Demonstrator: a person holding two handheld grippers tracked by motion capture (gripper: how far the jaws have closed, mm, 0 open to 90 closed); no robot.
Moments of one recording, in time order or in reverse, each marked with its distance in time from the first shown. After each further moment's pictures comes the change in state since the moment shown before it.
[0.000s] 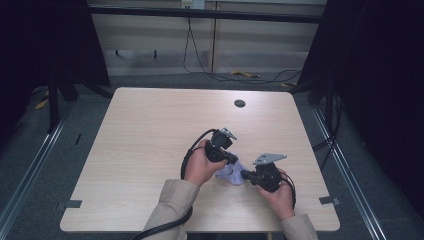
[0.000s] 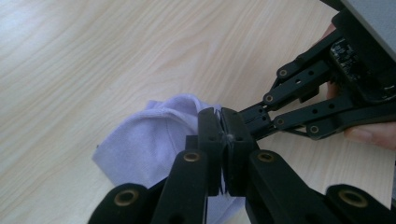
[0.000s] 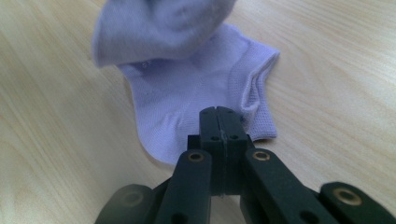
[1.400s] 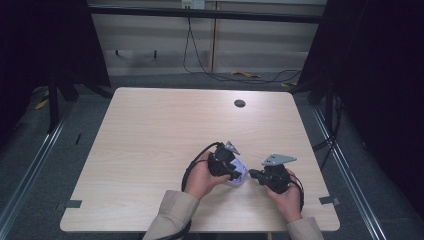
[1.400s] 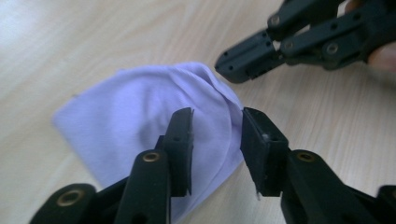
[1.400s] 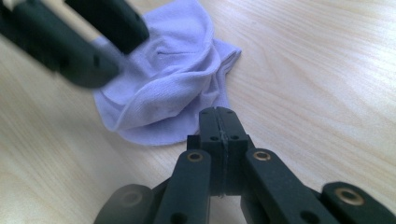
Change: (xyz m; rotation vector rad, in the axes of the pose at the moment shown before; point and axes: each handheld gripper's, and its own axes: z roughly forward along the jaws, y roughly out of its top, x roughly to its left) left arm -0.020 -0.027 0.025 0.039 0.001 0.062; right arm -0.008 -0.008 -0.020 -0.027 -0.075 0.006
